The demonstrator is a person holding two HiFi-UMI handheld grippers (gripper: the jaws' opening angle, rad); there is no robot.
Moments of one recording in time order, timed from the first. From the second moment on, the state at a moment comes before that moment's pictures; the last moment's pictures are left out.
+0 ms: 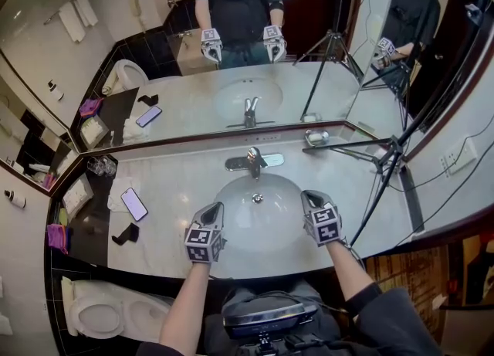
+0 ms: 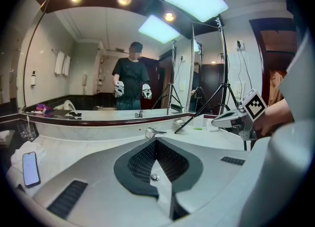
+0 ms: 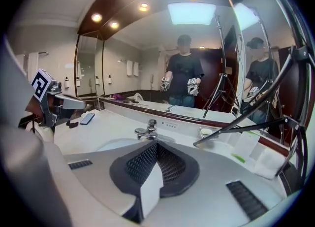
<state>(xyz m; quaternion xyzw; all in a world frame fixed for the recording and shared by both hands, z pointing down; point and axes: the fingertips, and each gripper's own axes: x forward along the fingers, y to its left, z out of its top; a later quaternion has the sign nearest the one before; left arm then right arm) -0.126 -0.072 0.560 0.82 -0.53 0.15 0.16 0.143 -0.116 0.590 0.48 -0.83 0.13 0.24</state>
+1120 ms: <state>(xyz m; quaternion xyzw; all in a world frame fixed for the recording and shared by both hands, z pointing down) -0.118 -0.062 0.559 0.82 -0.54 0.15 0.15 0.136 -0.102 0.607 0.47 -0.83 0.10 0.29</state>
